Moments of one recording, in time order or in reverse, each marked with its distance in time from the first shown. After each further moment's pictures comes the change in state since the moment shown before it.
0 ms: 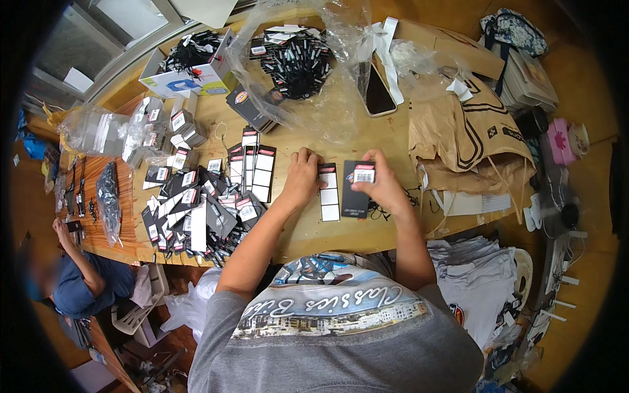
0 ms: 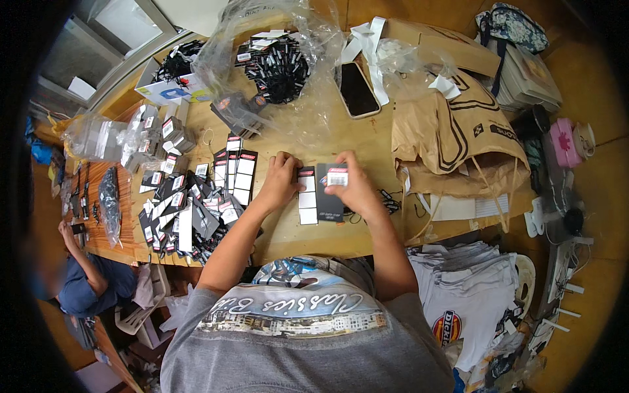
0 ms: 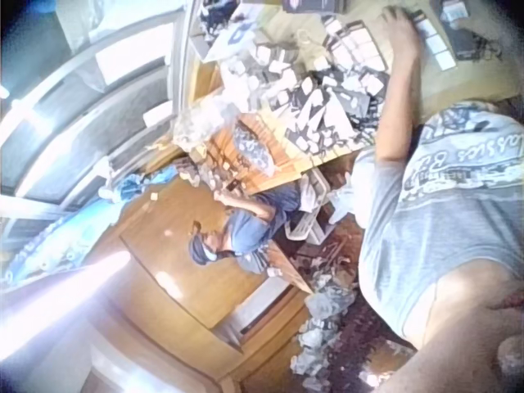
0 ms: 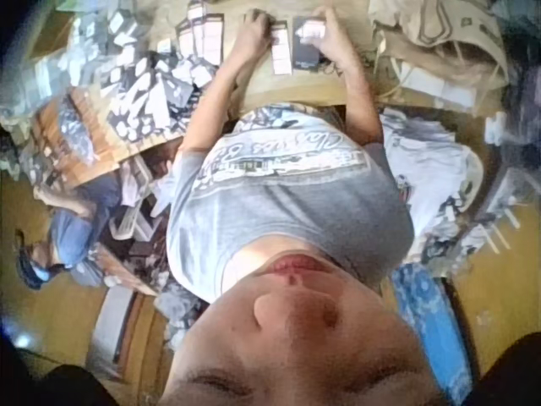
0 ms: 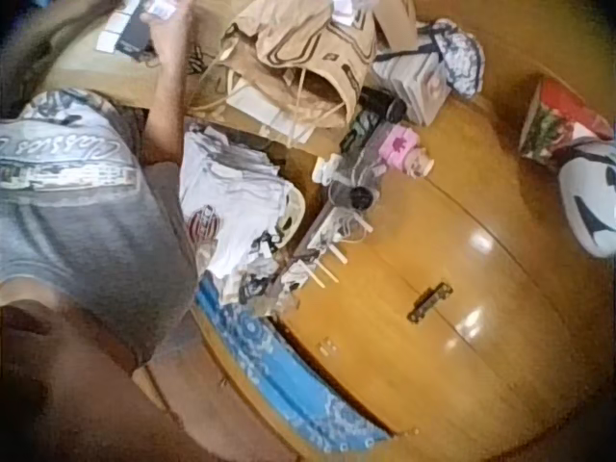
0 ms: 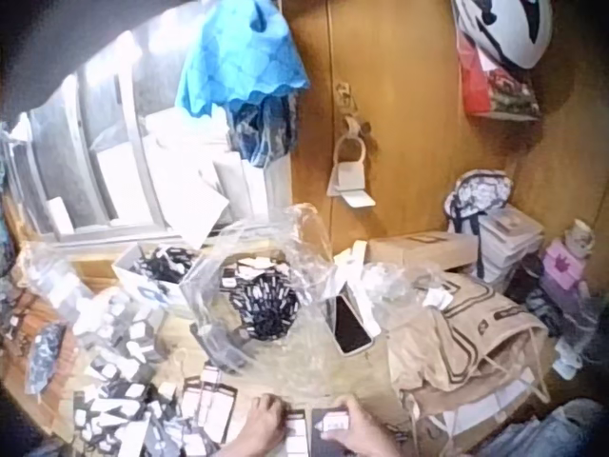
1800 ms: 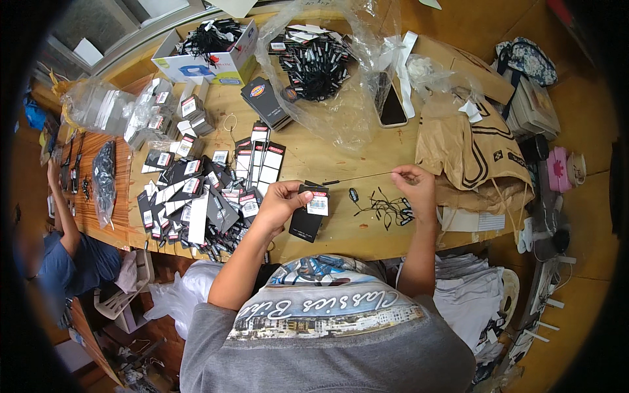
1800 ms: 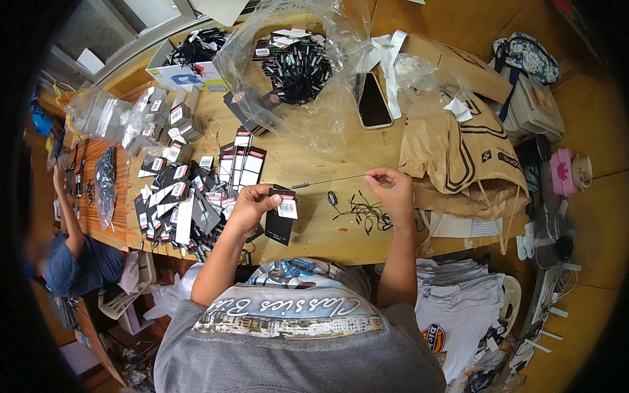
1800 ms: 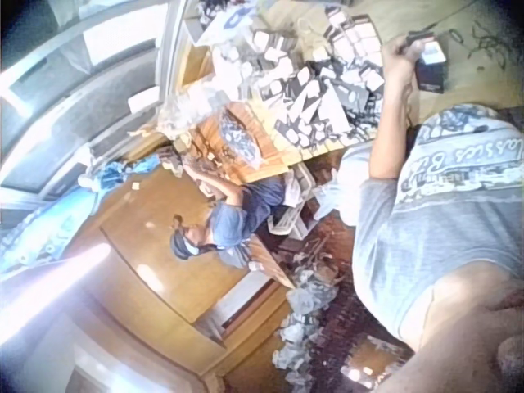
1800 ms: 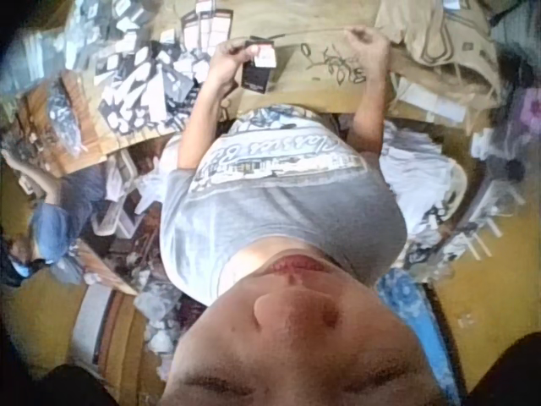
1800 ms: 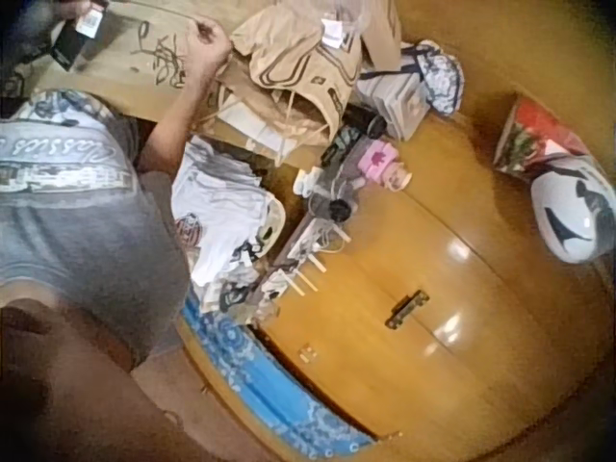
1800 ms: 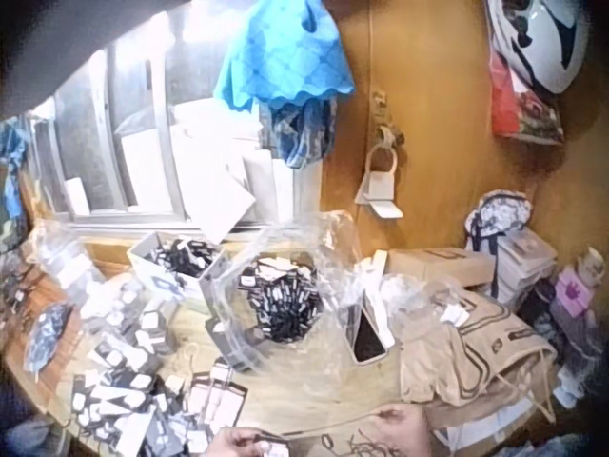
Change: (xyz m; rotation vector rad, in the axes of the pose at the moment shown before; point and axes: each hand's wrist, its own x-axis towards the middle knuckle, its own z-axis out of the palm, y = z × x) left_hand -0.057 0.015 -0.059 -1.299 -0.052 -0.472; right_hand 0.002 0.014 -0.039 0.084 0.231 -0.212
